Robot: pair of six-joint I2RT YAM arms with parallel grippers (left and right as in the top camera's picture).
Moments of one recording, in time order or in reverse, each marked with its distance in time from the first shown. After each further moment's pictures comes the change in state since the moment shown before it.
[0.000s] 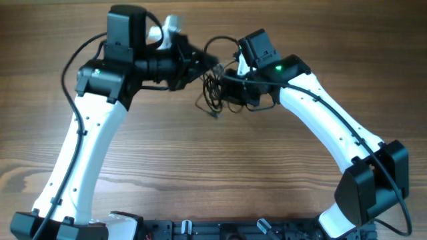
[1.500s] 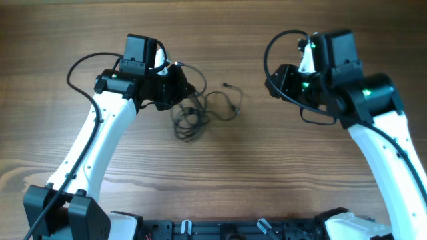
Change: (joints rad) left arm 0.014 0.052 -0.231 -0.006 -0.261 0.251; right arm -0.178 -0.371 0.011 -0.210 0.165 -0.145
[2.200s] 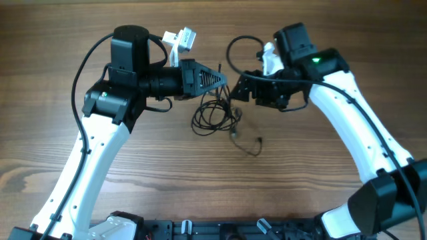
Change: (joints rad) left arm -0.045 -0.167 -0.005 0.317 0.494 0.043; right arm 0.040 0.282 0.000 0.015 -0.298 -0.185
